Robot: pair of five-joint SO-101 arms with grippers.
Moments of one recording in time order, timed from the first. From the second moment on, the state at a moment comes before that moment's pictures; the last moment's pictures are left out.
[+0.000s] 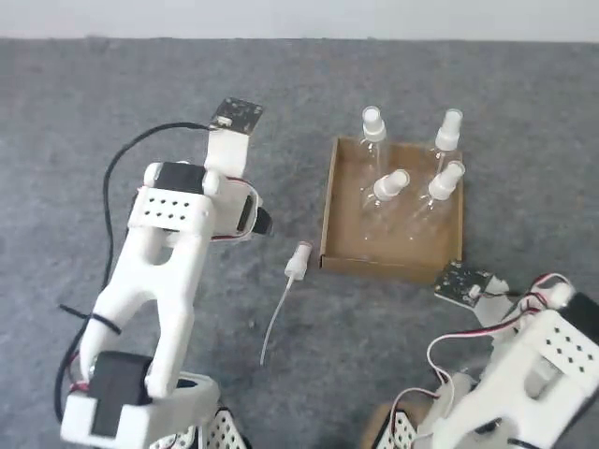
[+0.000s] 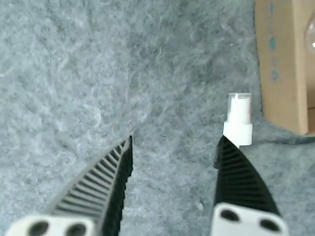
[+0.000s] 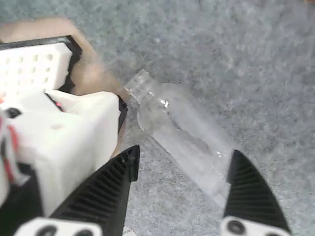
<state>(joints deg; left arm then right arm) 2.9 -10.4 24.6 75.5 -3.2 40.2 -47.8 54.4 97.7 95.3</state>
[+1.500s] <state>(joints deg) 3.0 -11.3 36.0 69.2 -7.0 36.4 -31.6 55.3 57.9 36.4</state>
